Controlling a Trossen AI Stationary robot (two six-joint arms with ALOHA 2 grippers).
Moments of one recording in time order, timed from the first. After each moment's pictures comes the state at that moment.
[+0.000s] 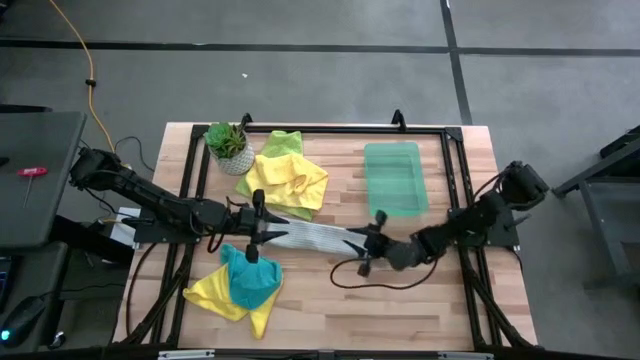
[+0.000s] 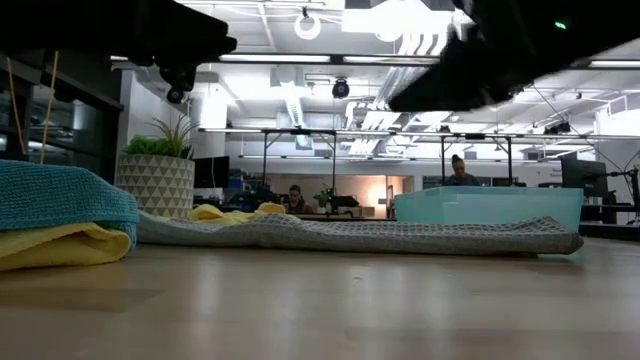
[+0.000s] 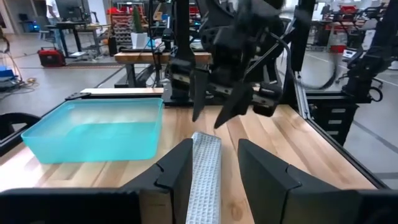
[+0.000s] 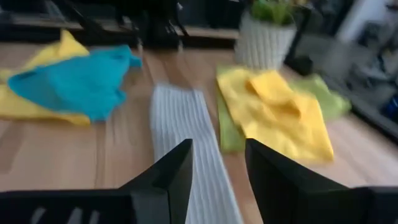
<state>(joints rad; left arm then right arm) -0.19 1.11 0.29 0.75 -0.28 -0.02 0.47 1.58 0.64 0.55 0.79 0.13</state>
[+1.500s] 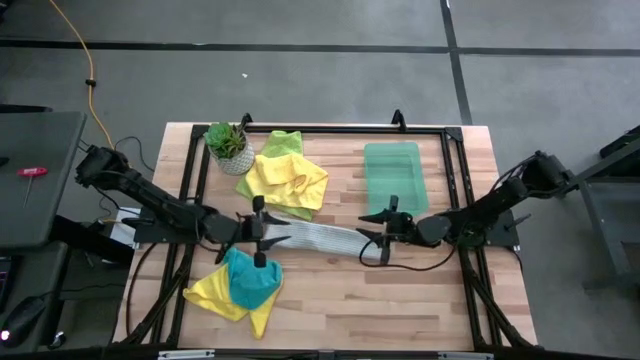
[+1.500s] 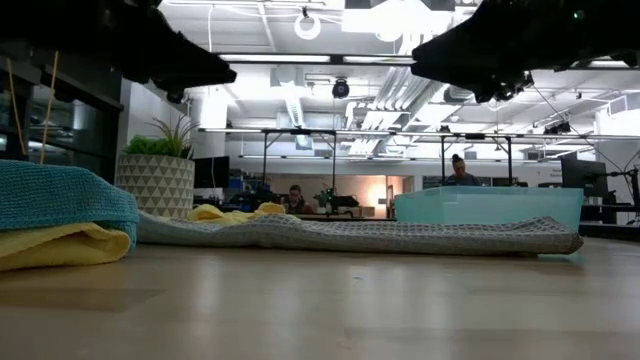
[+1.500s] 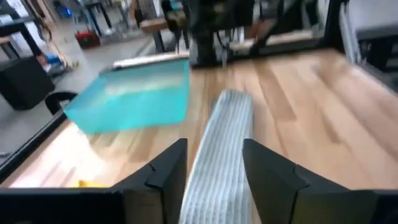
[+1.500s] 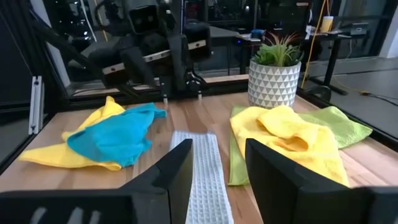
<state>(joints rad) -0.29 1.19 0.39 0.51 -0.53 0.05 0.40 1.31 0.39 0.83 0.60 0.09</state>
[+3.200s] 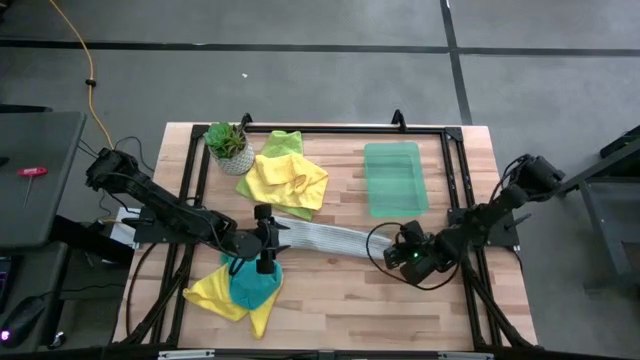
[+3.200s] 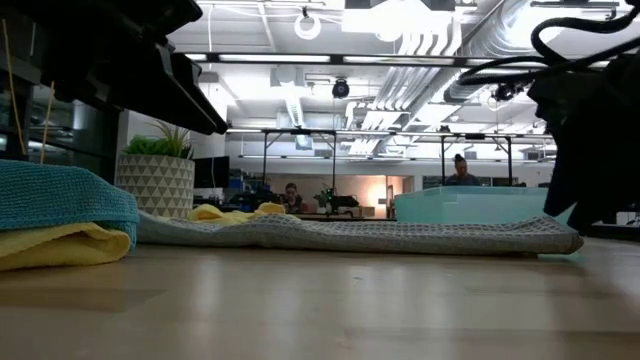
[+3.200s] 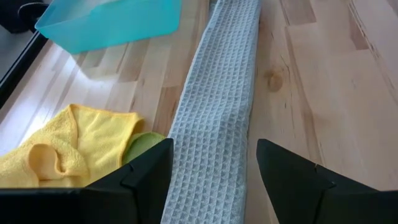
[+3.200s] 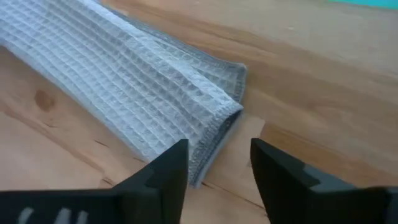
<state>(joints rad) -0.33 1.33 0.62 -0.04 -0.56 -0.15 0.63 1.41 0.62 -0.51 0.51 1.76</state>
